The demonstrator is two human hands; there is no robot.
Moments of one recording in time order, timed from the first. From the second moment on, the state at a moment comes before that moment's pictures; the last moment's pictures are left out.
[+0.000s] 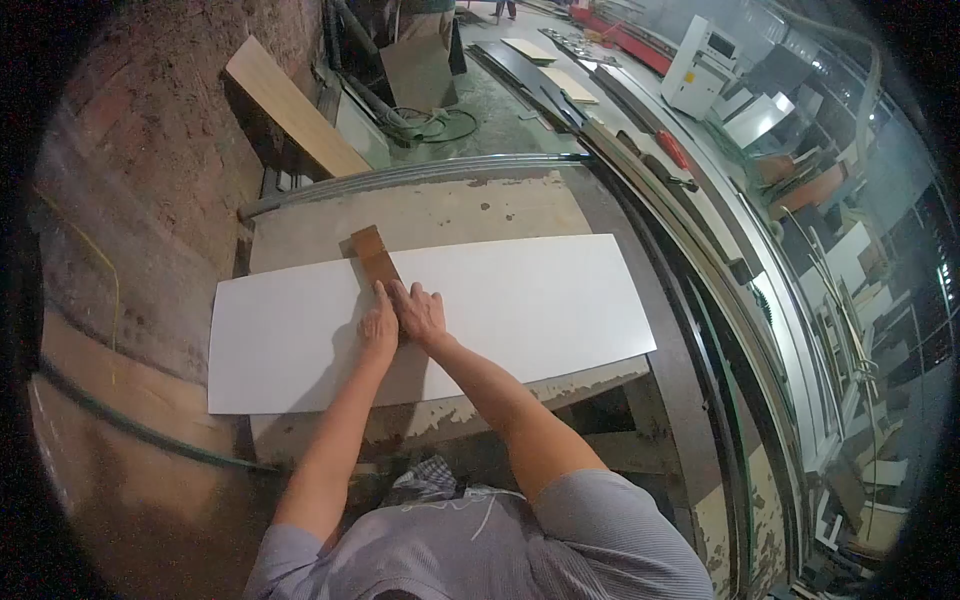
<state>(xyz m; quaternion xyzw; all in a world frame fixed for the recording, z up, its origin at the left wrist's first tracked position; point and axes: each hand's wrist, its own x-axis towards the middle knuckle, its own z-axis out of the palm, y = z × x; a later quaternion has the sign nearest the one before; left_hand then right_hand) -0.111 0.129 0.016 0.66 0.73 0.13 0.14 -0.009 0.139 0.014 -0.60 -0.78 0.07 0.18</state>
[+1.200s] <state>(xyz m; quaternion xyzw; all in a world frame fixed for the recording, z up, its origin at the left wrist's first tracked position) -0.190 0.029 0.022 0.61 0.76 0.10 0.18 -0.093 0.058 0.009 -0.55 -0.82 0.04 0.16</state>
